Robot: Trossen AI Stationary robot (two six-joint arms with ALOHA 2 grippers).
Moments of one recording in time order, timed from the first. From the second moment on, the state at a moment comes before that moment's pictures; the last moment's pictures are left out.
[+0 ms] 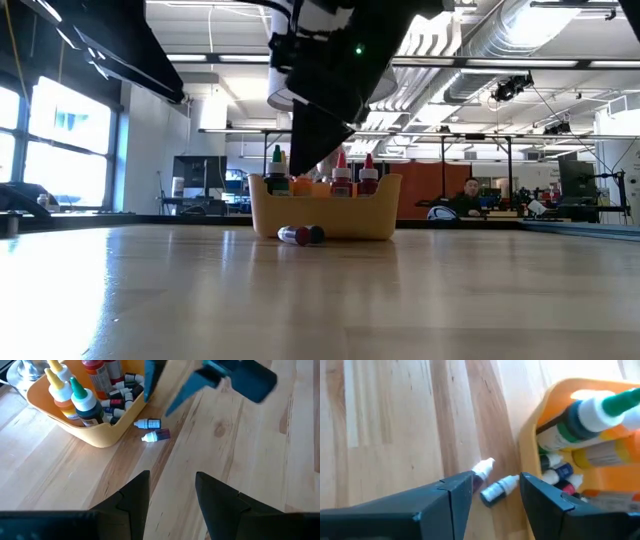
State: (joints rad) left arm -0.58 1.24 0.84 -0.52 -0.69 -0.76; right arm 0.14 2.01 1.51 -0.54 0.35 0.19
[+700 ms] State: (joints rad) left arm -0.58 1.24 0.84 -0.52 -0.71 -0.76; right arm 0.16 2.10 1.51 -0.47 0.35 0.31
